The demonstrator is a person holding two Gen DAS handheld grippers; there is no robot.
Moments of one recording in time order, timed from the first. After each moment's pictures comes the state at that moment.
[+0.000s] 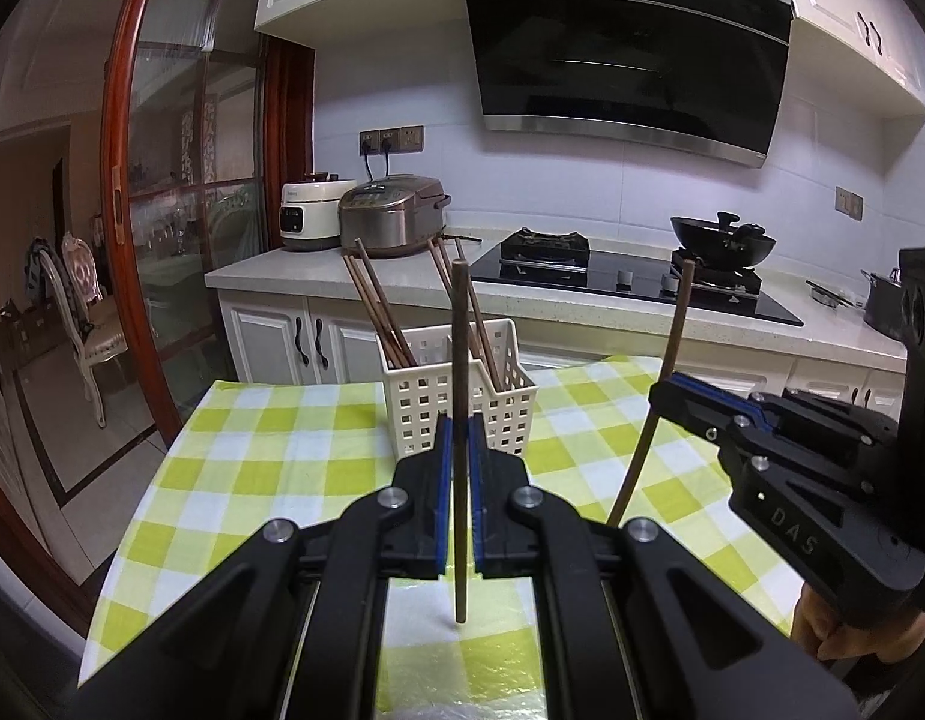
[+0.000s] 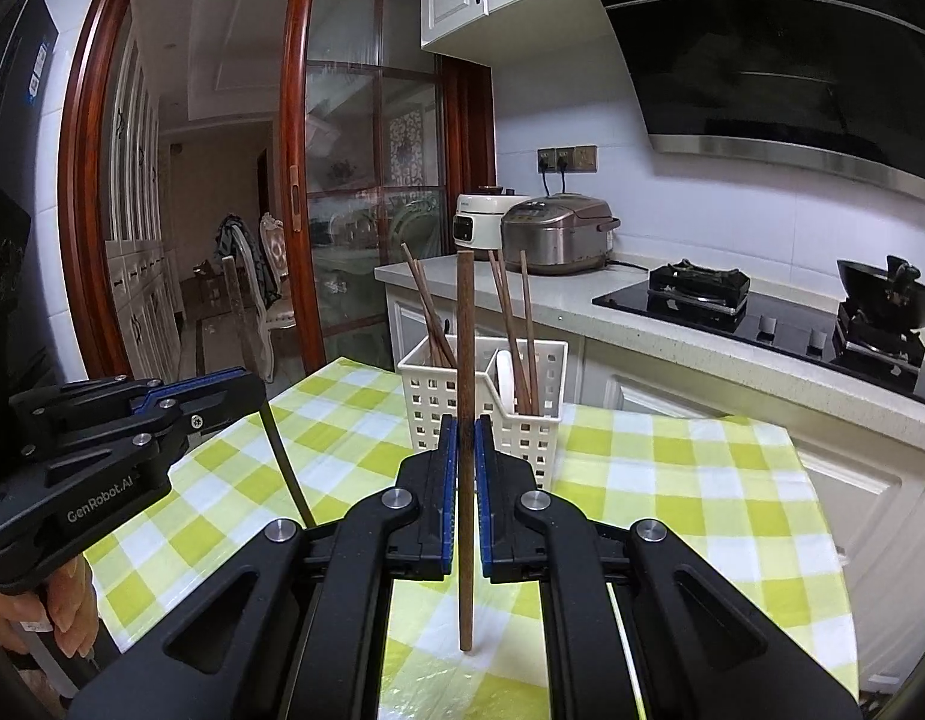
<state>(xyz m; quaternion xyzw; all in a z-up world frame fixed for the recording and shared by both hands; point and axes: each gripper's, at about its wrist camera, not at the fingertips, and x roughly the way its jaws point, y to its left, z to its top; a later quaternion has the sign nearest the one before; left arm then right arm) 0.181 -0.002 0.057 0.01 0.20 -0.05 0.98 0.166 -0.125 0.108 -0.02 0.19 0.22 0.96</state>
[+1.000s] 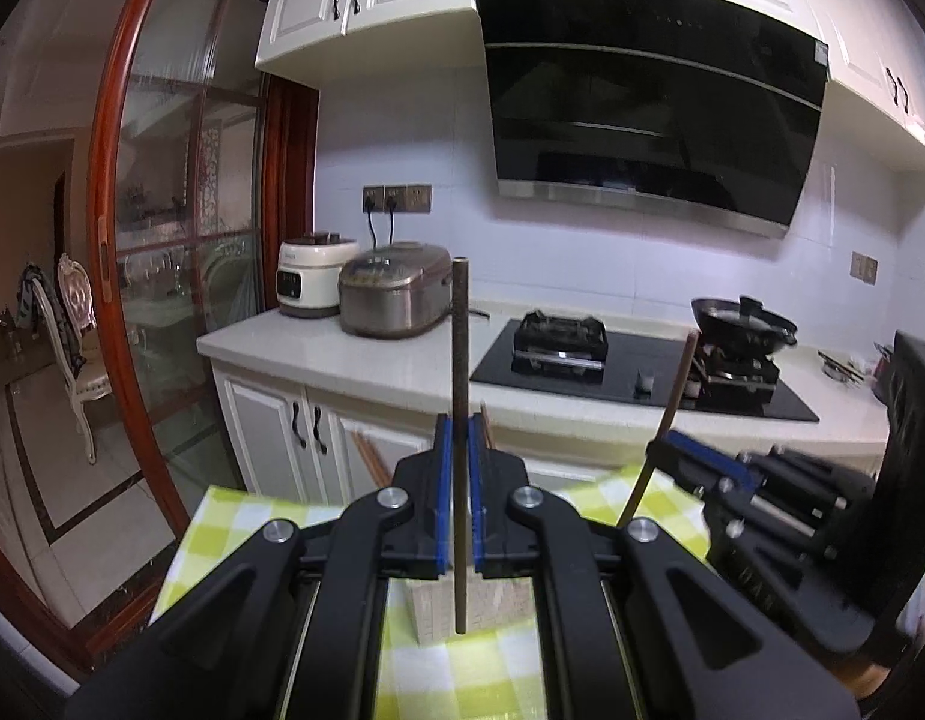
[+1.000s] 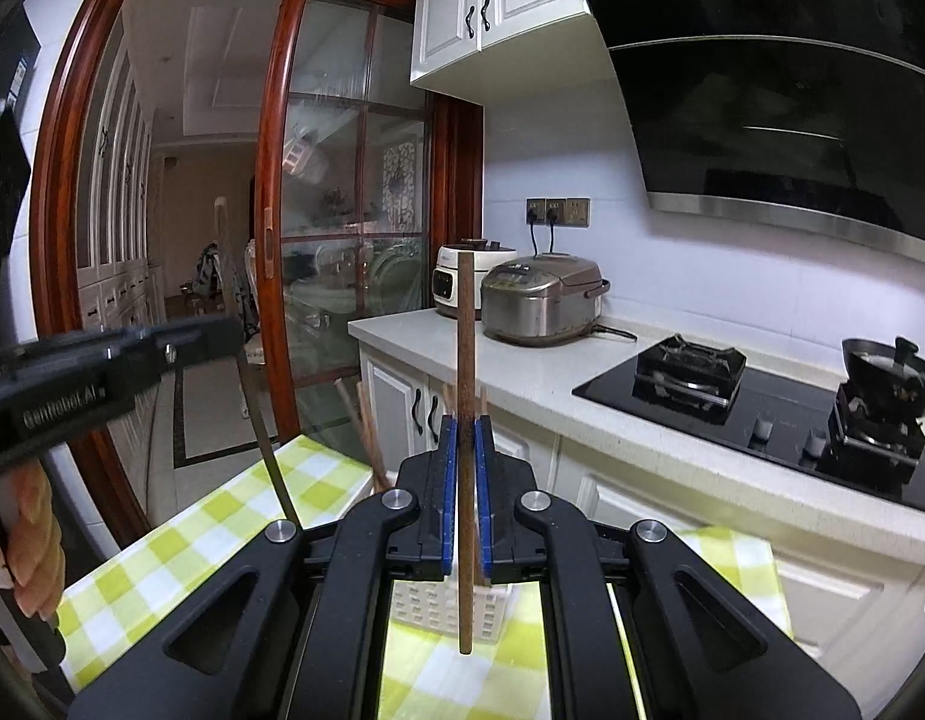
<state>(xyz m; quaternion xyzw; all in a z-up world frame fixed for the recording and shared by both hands) 0.288 0.016 0.166 -0.01 0.15 -0.06 0.99 0.281 -0.113 0.182 -0.03 0.15 0.20 0.97</state>
